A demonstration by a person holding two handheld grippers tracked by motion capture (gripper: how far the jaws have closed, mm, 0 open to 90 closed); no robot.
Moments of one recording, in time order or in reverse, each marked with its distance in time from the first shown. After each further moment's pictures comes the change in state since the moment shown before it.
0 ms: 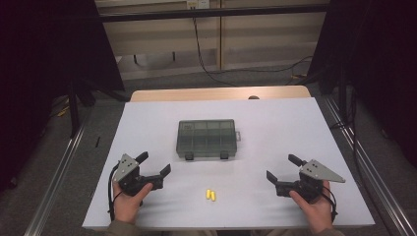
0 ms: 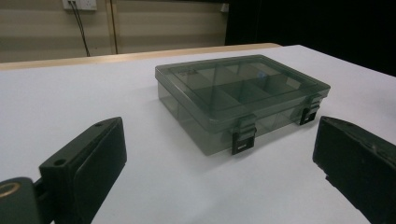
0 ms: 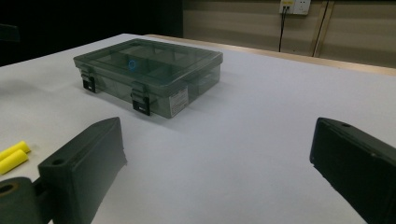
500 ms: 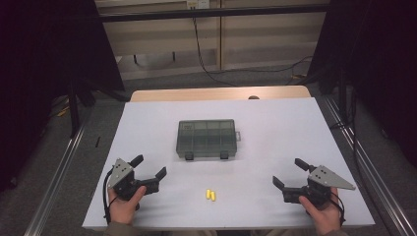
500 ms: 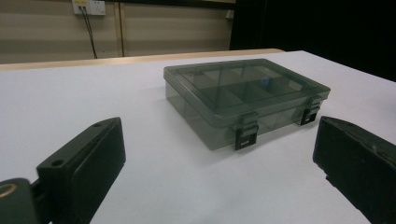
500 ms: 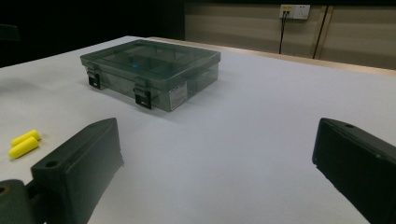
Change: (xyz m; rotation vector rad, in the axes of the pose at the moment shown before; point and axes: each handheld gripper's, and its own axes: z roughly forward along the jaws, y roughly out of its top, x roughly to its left) left arm 0.000 -0.005 -0.014 -0.027 0.026 -0.012; right arm -0.005 -0.008 -0.020 -0.016 0.003 -0.009
